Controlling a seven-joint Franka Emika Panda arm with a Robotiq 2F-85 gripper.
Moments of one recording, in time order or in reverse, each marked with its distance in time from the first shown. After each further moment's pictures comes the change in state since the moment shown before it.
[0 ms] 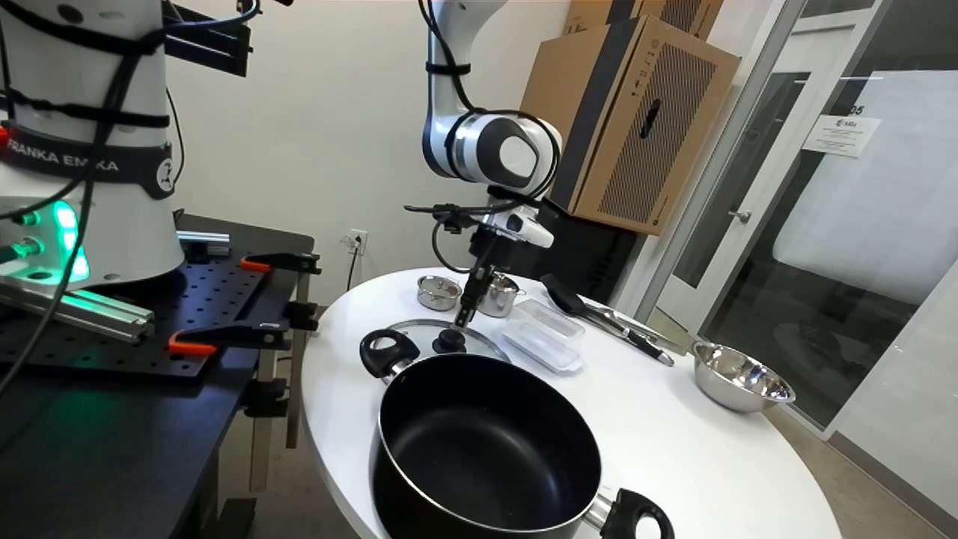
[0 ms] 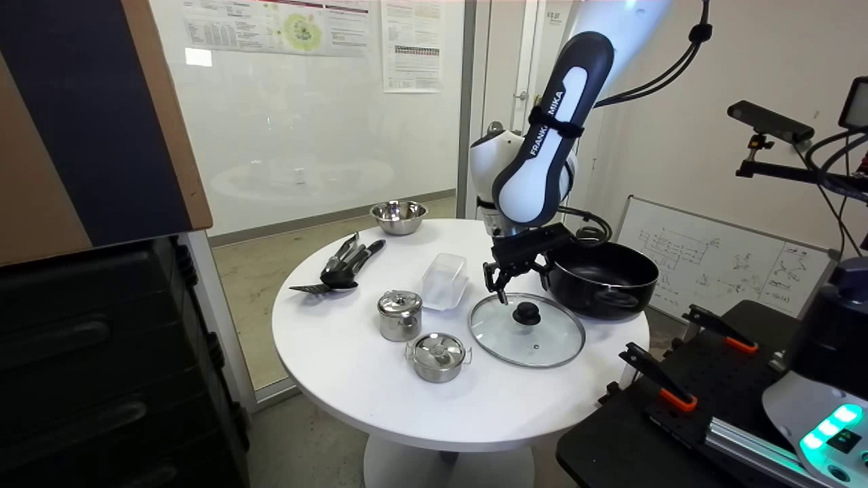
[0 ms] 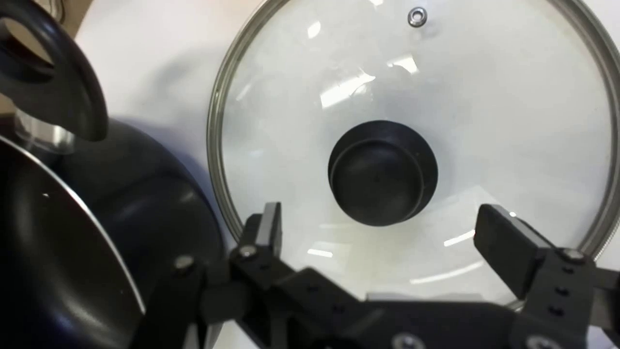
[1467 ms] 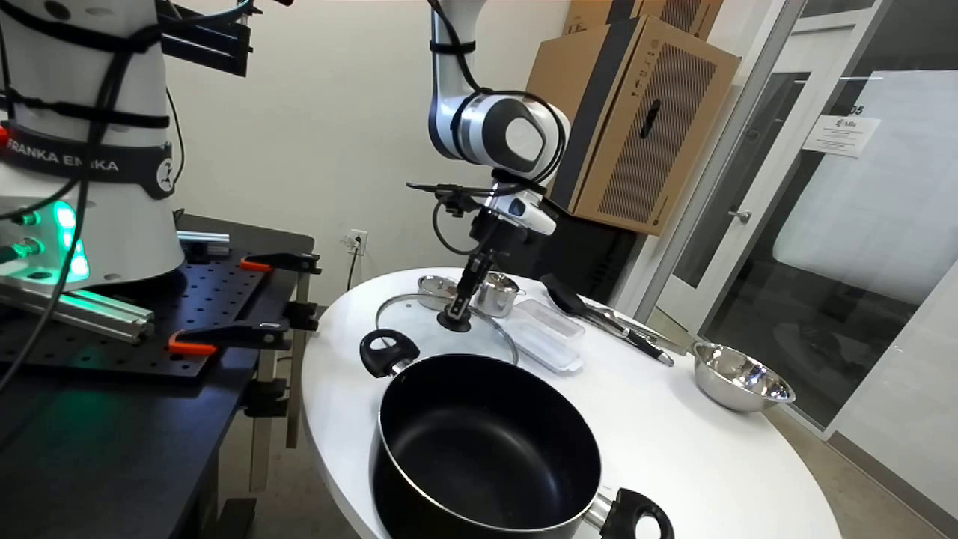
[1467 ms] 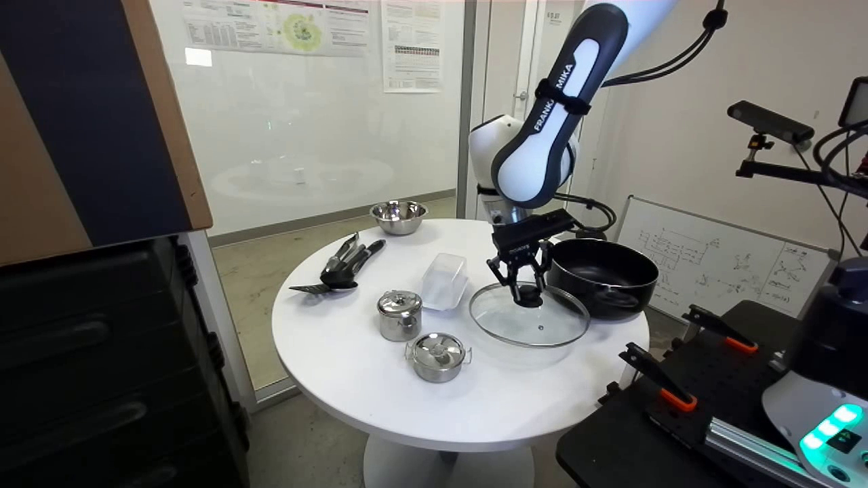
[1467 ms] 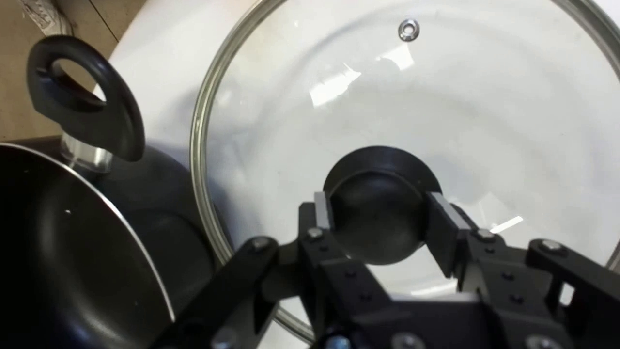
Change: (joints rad) arm -0.103 -0.070 0.106 -0.013 -0.003 -0.097 -0.006
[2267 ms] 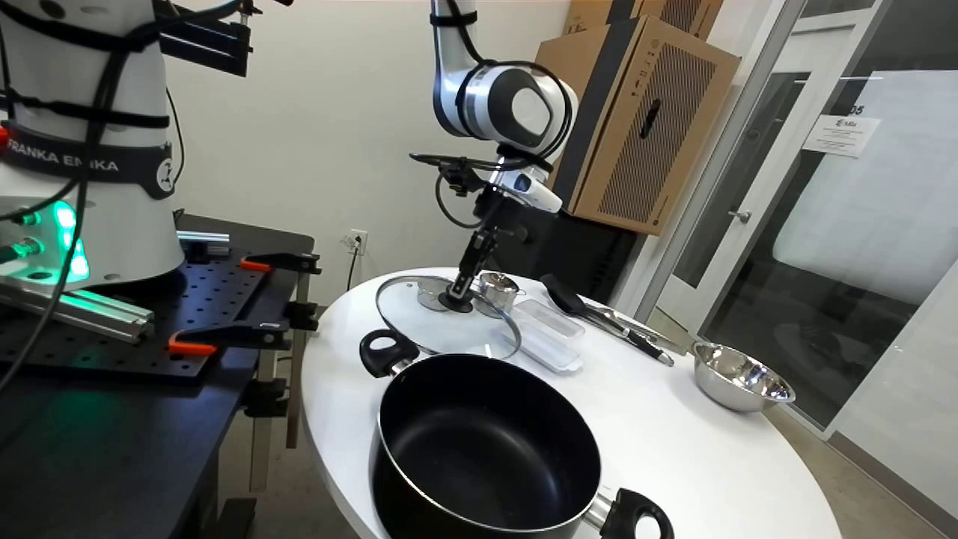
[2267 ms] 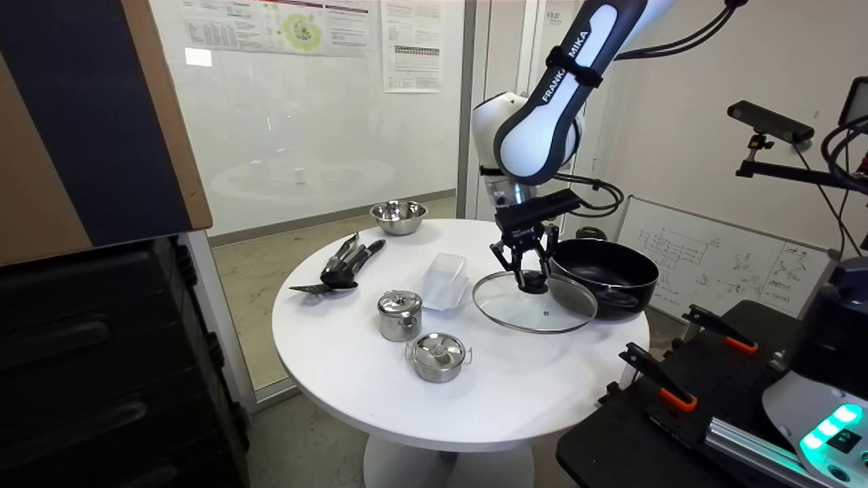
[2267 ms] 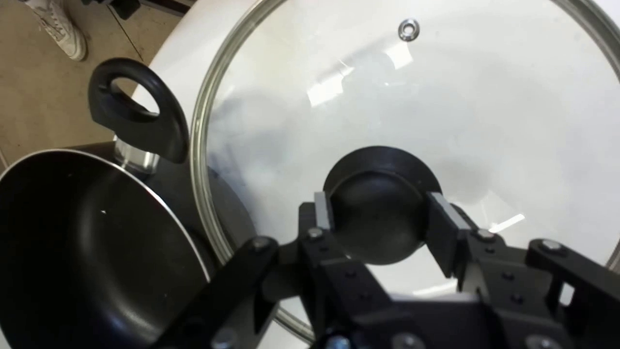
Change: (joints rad) arm -0.042 -0.098 0.044 -0.025 0.007 -0.090 -0.002
